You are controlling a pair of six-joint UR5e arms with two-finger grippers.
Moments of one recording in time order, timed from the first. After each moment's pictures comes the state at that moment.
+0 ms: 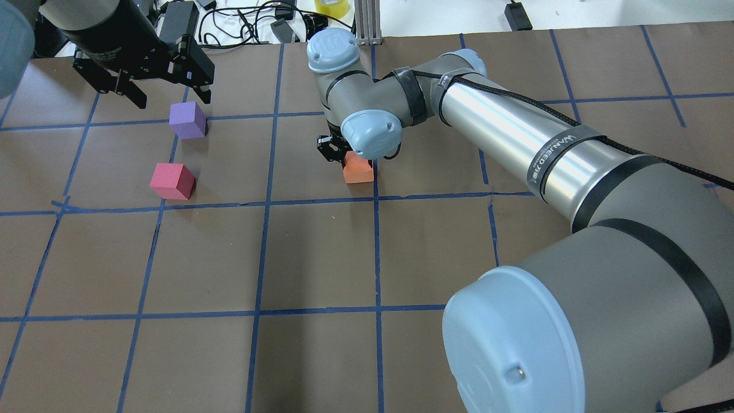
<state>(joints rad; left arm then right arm) -1.52 -1.60 -1.48 -1.51 1.55 0.02 1.99 -0.87 1.30 -1.97 -1.60 0.39</state>
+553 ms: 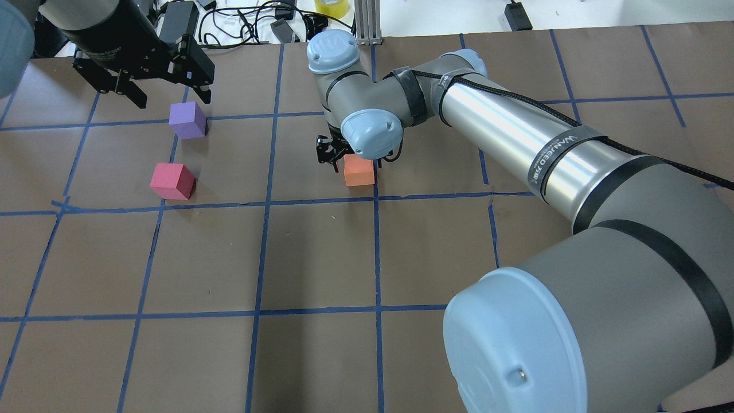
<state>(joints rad) -1.52 -1.60 -1.48 -1.51 1.55 0.02 1.99 -0.88 1.30 -1.95 -1.60 0.38</state>
